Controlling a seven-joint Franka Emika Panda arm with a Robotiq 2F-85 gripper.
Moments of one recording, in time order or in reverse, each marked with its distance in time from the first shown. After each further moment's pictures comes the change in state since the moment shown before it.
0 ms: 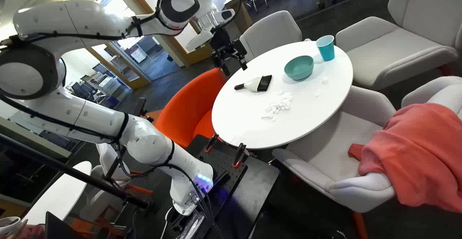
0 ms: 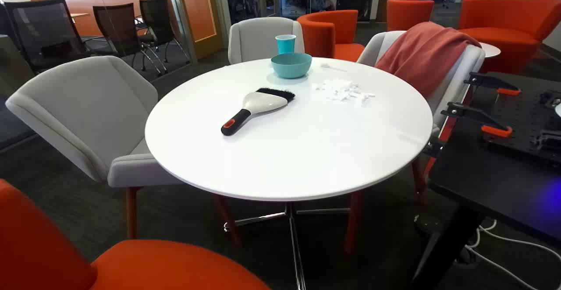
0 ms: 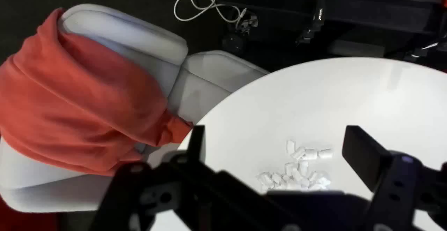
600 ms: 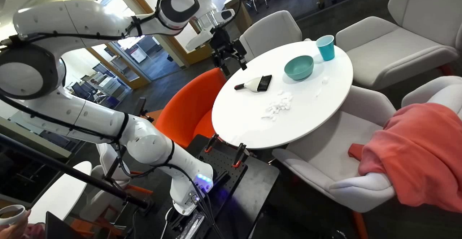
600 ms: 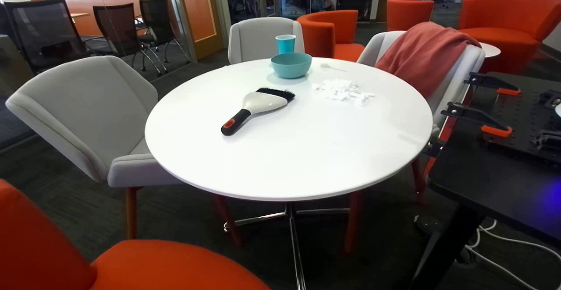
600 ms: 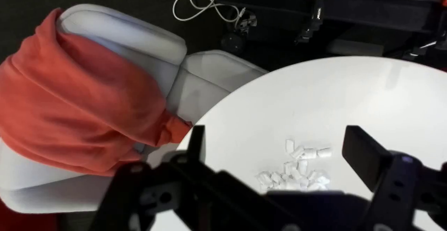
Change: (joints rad) arm 0.000 0.000 0.001 0.000 0.008 0.000 0.006
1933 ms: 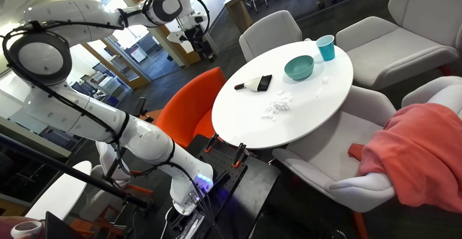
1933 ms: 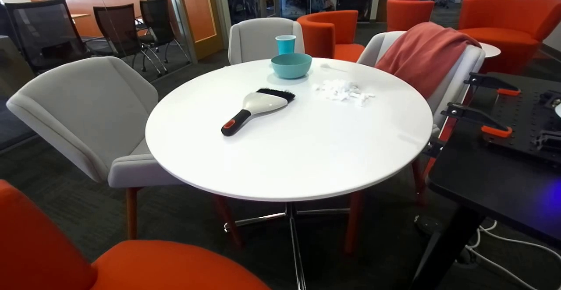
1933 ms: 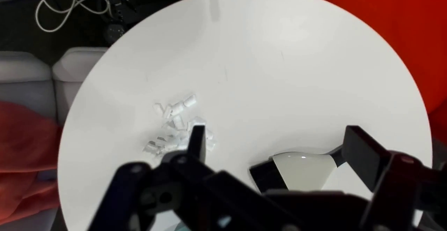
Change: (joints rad) arm 0.140 0.066 0.205 0.113 0.424 0.017 0.574
